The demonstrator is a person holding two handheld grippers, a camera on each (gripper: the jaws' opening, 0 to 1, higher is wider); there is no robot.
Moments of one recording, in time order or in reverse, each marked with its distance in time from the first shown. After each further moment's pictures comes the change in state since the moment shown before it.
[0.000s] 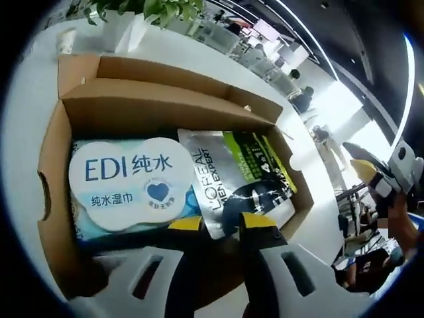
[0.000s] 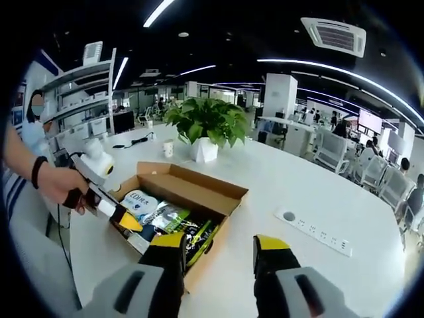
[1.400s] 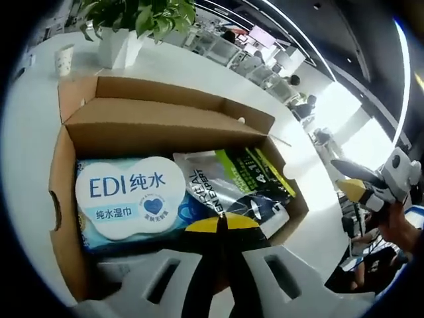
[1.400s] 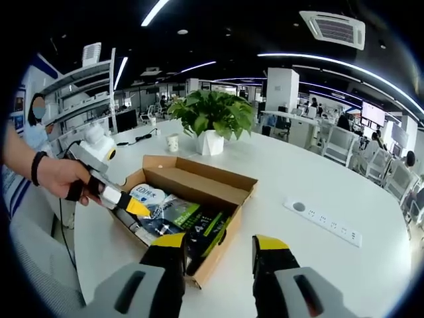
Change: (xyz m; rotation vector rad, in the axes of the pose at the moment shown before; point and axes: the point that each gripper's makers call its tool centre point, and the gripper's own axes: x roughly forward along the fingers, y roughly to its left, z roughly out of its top) left arm -0.011 -0.012 0.016 0.073 -0.069 0.009; right arm 0.006 0.021 -0.016 0.016 0.030 0.039
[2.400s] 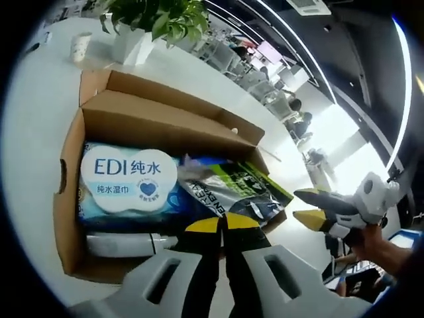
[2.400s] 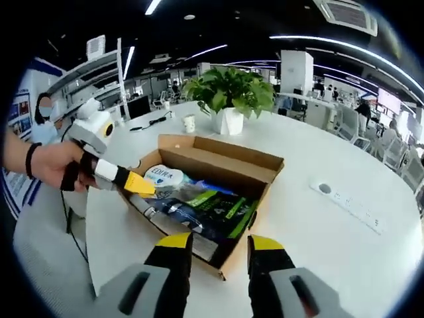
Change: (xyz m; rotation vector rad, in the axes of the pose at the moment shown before) left arm -0.020 -0.014 -0.006 -0.119 -0.049 -0.041; right arm 0.022 0.032 -0.032 0.105 0.137 0.144
